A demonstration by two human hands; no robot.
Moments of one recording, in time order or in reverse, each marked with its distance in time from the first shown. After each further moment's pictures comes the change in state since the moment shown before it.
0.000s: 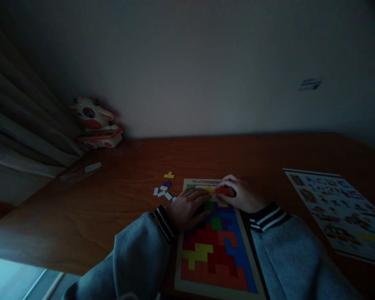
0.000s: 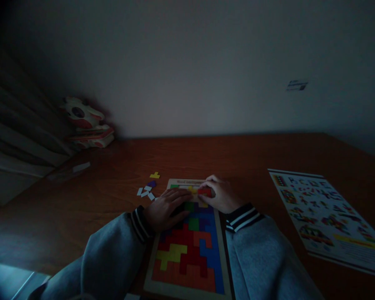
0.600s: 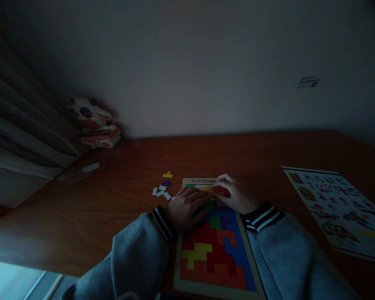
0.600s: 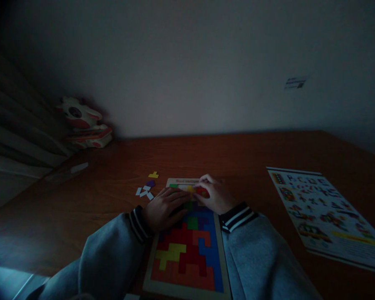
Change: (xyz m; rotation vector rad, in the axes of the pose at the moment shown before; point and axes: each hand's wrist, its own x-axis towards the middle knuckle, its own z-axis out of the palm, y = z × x) left_hand 0.000 0.000 -0.001 0.090 -0.005 0.033; right_hand 0.001 -0.009 0.010 -0.128 0.042 -0.053
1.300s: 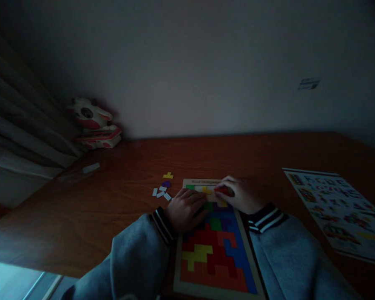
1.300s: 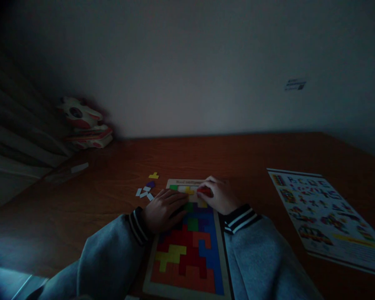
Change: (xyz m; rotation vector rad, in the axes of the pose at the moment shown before) left_hand -0.001 0.003 0.001 0.112 0.065 0.012; right_hand 0.000 0.010 -0.004 0.036 0.001 0.053
